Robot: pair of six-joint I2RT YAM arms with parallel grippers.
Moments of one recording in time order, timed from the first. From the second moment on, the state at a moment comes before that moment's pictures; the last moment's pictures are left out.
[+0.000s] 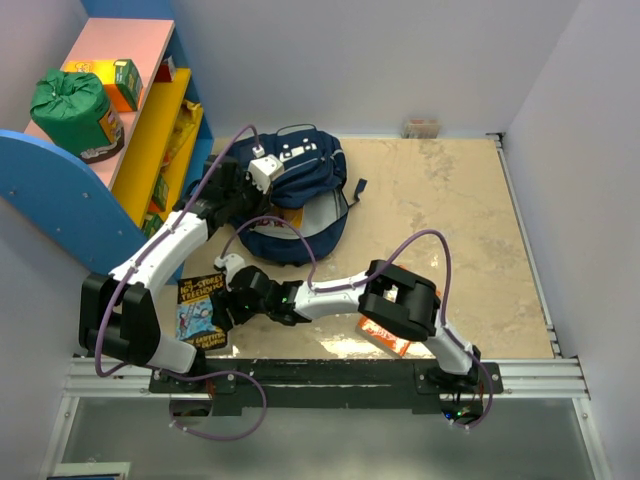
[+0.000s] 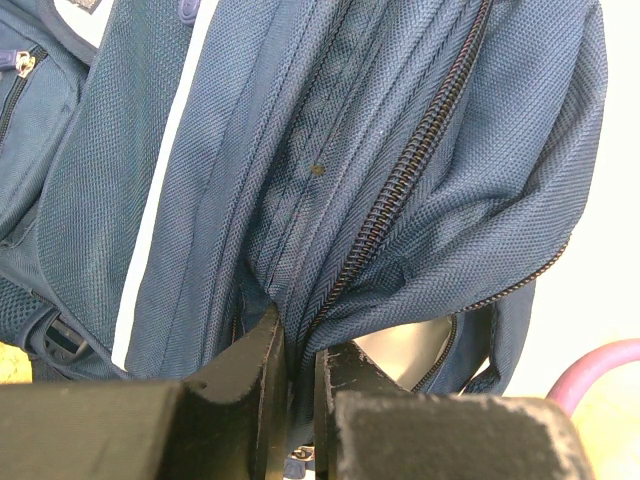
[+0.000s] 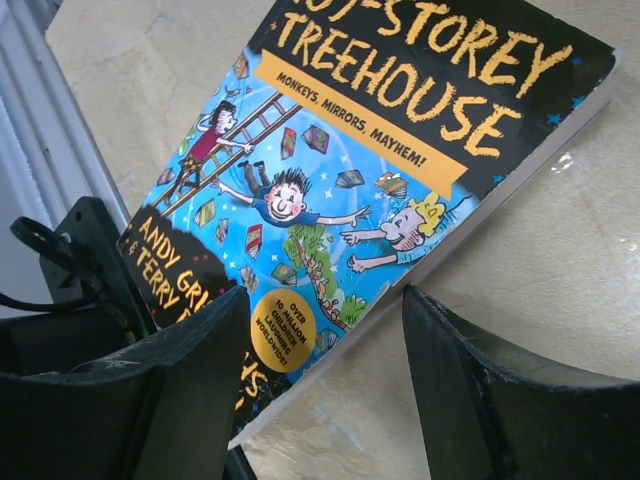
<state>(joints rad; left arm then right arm) -0.29 1.45 1.10 -0.31 0.36 0.30 1.27 2.17 1.40 0.23 0.00 0.58</state>
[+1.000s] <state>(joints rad) -0.29 1.45 1.08 -0.29 0.36 0.32 1.20 2.24 1.48 0.29 -0.21 0.77</state>
